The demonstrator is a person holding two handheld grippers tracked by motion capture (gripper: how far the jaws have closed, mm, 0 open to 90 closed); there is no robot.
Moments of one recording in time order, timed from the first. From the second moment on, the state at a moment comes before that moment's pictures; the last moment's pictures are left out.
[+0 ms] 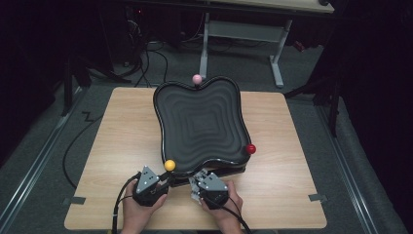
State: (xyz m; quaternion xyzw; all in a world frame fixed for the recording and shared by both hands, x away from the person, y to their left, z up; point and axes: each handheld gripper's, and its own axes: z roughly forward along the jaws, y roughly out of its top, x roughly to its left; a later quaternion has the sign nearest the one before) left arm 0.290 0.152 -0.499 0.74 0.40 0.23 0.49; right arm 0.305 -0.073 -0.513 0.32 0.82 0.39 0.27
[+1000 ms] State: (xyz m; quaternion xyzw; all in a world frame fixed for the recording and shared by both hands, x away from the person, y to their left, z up) left arm 0.302 0.186 -0.502 0.68 0.49 0.27 0.47; right arm 0.314 -0.230 -0.437 0.47 0.64 0.51 0.32
